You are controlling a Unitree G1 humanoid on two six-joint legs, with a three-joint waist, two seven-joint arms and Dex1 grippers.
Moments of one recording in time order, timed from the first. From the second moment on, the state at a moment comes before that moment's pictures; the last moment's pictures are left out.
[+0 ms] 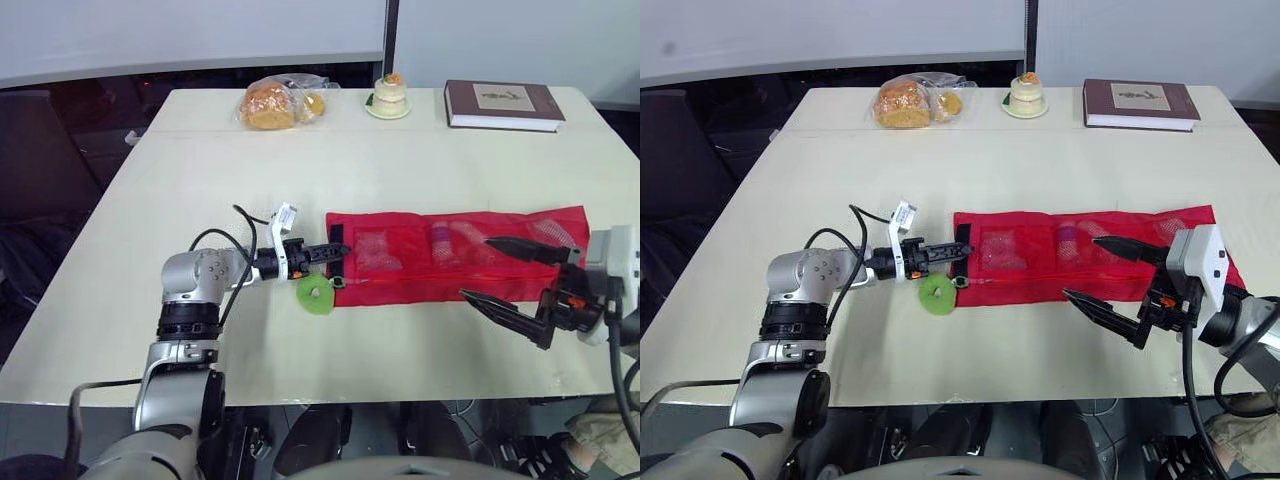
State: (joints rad) left arm -0.61 0.38 0.15 0.30 -0.66 1.24 -0.78; right arm 0.15 -0.82 -0.41 -0.75 0.87 0.58 0.78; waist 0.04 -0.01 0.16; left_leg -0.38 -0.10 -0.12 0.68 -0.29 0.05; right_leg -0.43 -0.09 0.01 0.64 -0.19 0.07
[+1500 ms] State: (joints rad) left arm -0.81 0.25 0.27 0.57 -0.70 1.27 -0.60; right arm -0.62 -0.41 0.62 -0.16 0.14 0.68 0.78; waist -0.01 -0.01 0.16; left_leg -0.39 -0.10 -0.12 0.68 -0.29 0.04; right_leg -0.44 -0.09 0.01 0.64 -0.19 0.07
